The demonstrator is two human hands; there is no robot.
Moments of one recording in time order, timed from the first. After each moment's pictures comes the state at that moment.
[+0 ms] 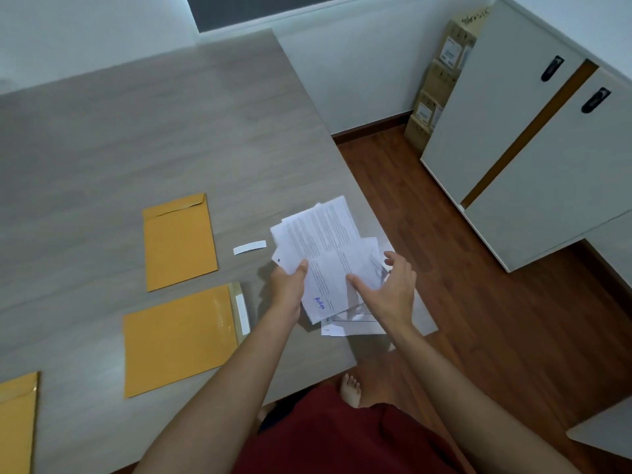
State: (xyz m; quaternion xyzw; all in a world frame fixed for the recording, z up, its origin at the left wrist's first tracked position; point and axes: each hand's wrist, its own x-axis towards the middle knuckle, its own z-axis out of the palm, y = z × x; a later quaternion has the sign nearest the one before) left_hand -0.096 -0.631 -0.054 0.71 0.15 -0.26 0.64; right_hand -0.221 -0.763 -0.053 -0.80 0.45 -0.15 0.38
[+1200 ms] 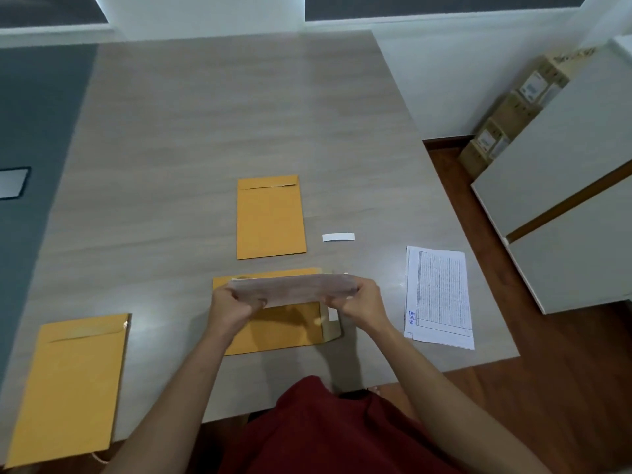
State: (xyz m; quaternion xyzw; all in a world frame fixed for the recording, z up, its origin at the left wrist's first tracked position) left_hand -0.023 -0.343 -0.047 0.82 0.10 -0.20 0.52; right_hand -0.114 -0.575 -0.039 -0.76 0.27 0.01 0.59
